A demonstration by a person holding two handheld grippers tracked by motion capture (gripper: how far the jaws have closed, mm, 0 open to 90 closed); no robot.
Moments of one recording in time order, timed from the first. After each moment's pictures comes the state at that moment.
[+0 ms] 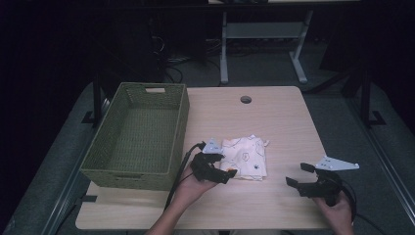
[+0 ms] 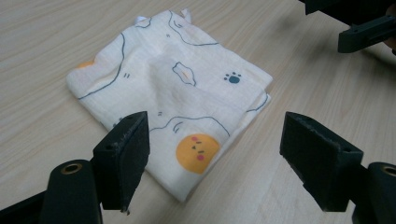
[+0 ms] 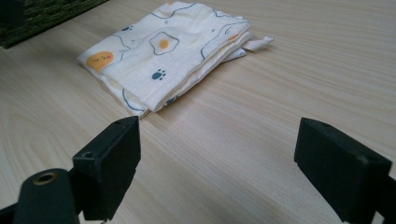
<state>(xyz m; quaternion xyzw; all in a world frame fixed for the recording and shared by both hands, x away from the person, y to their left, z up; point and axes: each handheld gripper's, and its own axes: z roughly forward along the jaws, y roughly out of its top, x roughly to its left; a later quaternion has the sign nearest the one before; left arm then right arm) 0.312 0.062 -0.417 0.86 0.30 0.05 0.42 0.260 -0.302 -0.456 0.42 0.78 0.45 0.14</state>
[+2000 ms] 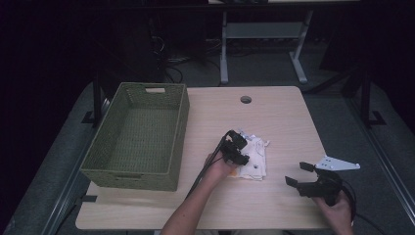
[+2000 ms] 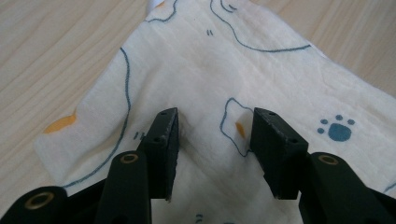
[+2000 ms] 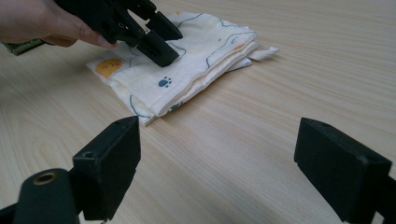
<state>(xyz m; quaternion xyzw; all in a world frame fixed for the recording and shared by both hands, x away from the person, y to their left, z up) 0.379 -0.023 -0.455 0.90 0.31 0.10 0.29 0.259 -0.301 -0.453 0.41 0.77 0.46 0.14</state>
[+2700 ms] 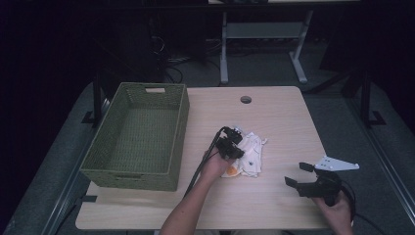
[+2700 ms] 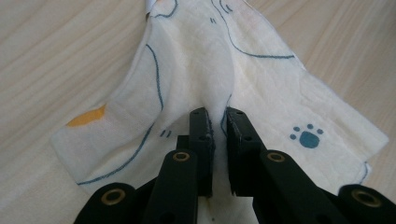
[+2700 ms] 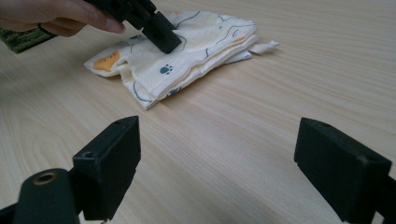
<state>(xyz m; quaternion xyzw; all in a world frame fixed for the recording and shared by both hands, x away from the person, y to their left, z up) 0.396 -0.007 -0.451 0.89 0.34 0.03 0.29 0.259 -0.300 -0.453 0.41 0.77 0.46 0.14</state>
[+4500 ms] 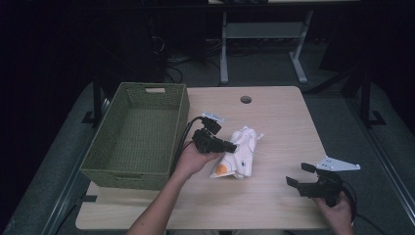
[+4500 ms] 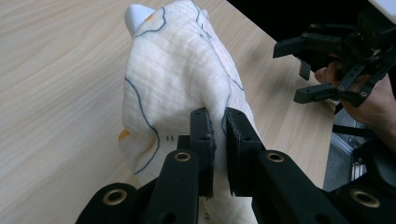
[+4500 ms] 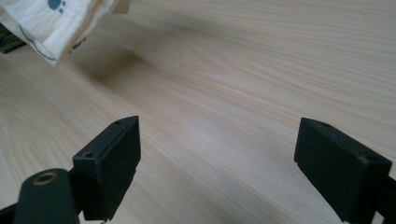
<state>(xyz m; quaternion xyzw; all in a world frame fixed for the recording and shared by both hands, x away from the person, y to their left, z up) 0.367 0.060 -0.367 0.85 0.32 -0.07 0.41 0.258 -0.302 -0.455 0.43 0.77 0.45 0.15</state>
